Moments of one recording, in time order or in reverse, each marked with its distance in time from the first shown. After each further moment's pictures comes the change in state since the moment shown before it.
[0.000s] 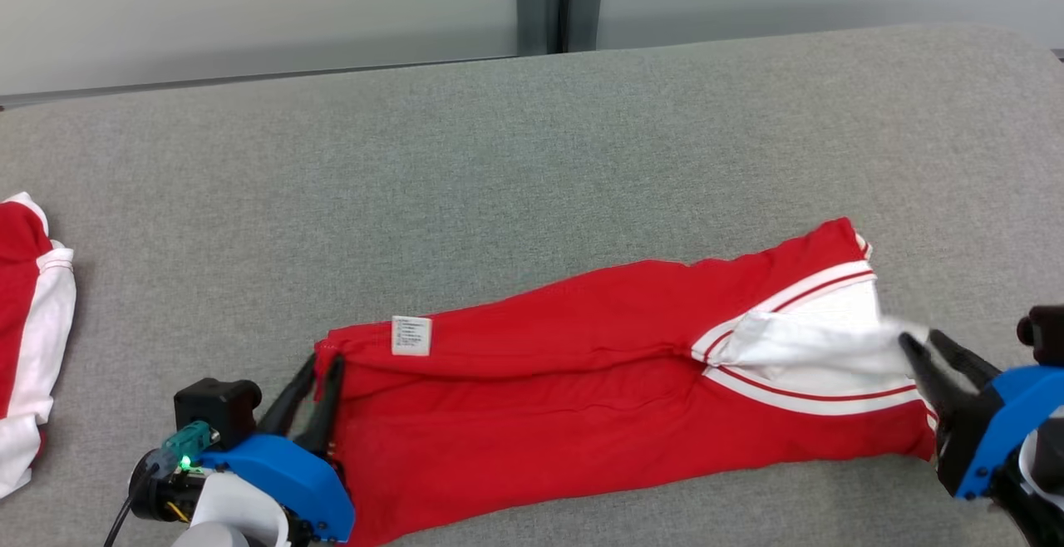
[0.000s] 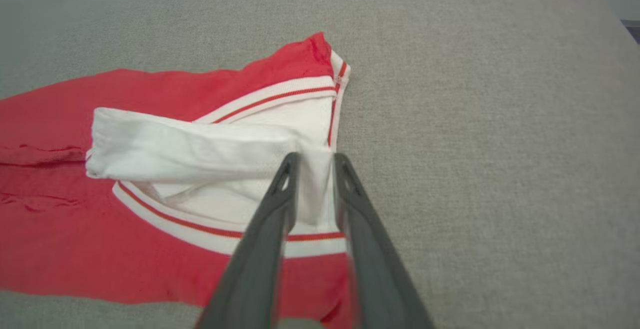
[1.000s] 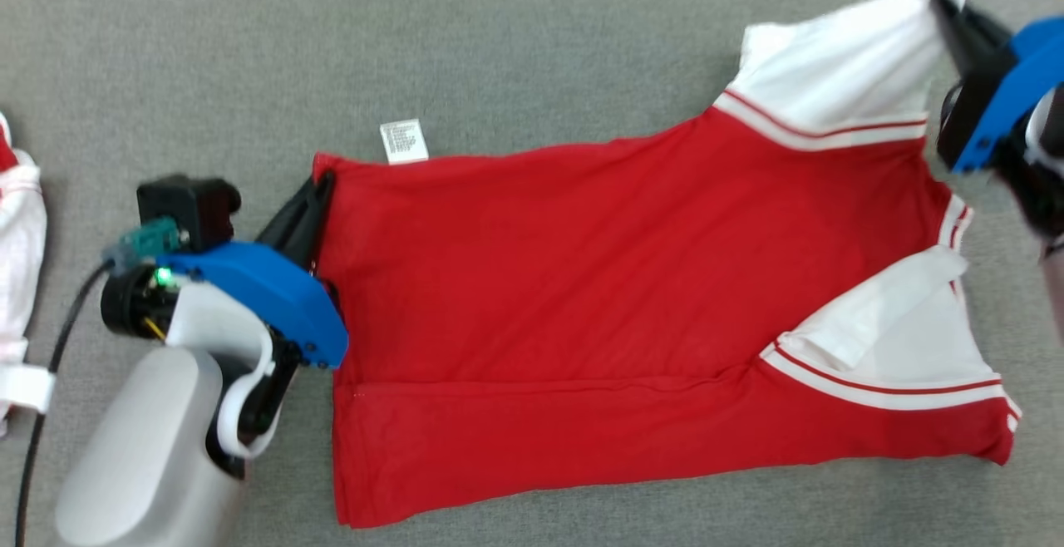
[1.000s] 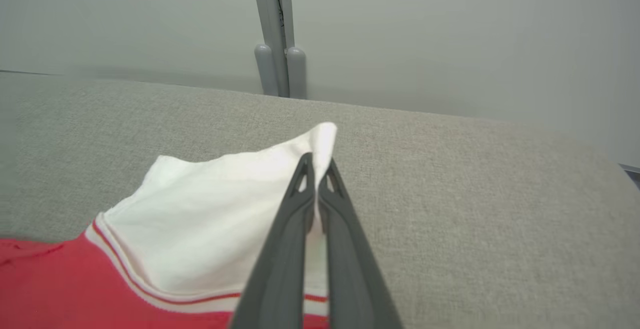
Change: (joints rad) left arm -0.331 -0.017 0.037 -0.014 -0.020 -0.025 0.202; right arm -0.795 -0.056 0.231 0.539 -0.026 0.000 -0.143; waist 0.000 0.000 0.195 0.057
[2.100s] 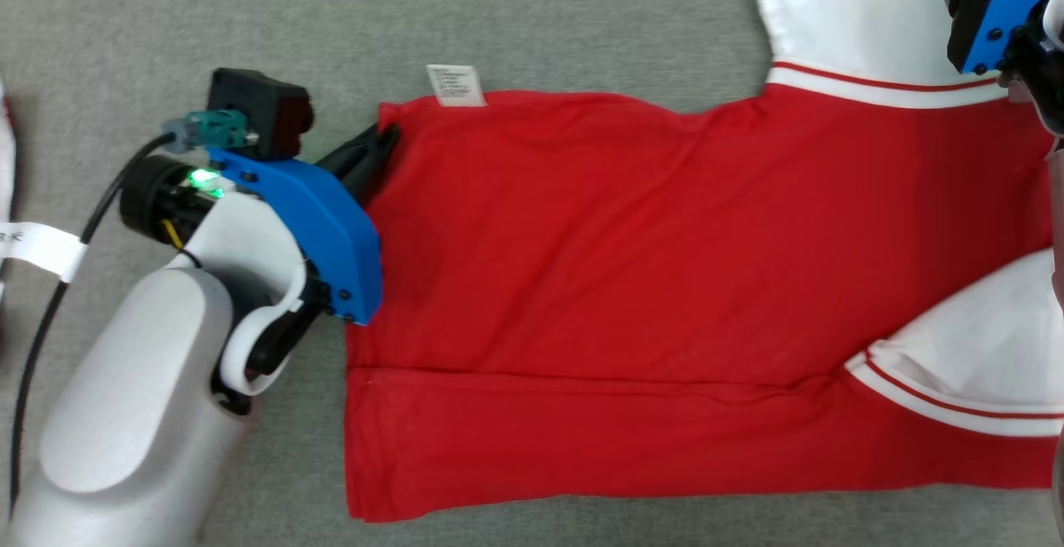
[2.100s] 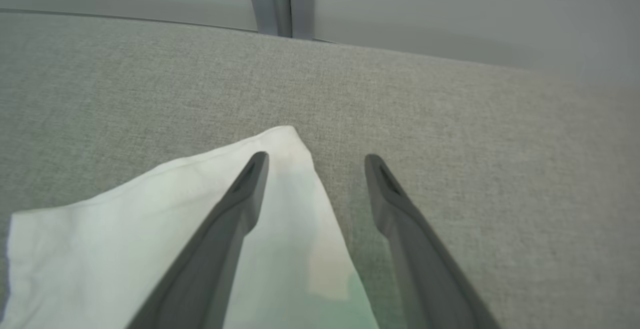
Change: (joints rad) left arm -0.146 0.037 -0.087 -0.133 0.022 -0.059 0.324; right arm -0.163 0.132 -0.201 0.025 -0.267 0.000 0.253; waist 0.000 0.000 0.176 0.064
